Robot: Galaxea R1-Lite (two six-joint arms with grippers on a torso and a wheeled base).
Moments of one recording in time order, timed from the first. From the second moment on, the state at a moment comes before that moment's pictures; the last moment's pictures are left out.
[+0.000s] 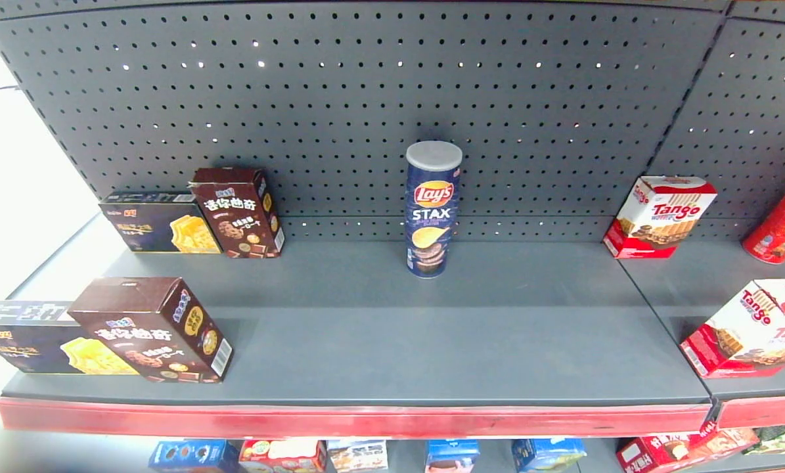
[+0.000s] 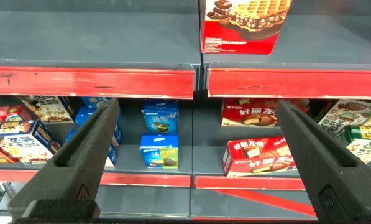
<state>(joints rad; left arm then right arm) 0.00 0.00 0.00 0.00 -0.11 0.08 0.00 0.00 0.00 0.00 0.02 0.00</state>
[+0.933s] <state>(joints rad) 0.00 0.00 0.00 0.00 -0.11 0.08 0.00 0.00 0.00 0.00 0.02 0.00</state>
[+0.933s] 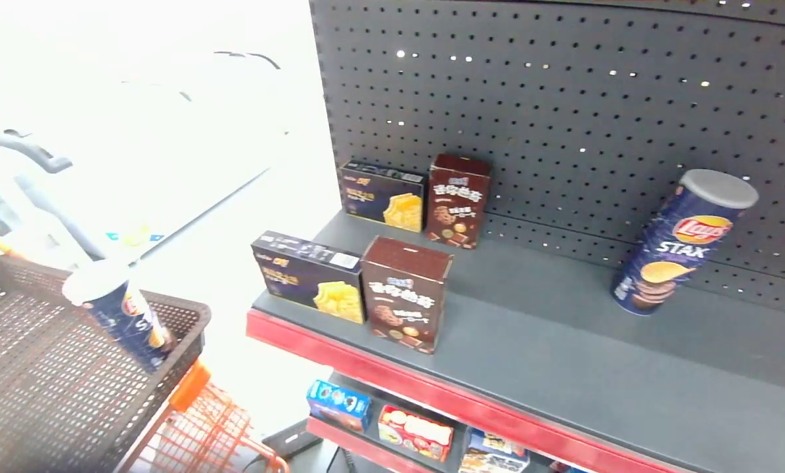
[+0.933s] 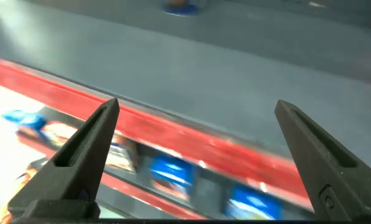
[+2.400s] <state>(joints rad) 0.00 0.00 0.00 0.00 0.00 0.01 0.00 0.00 0.00 0.00 0.02 0.00</state>
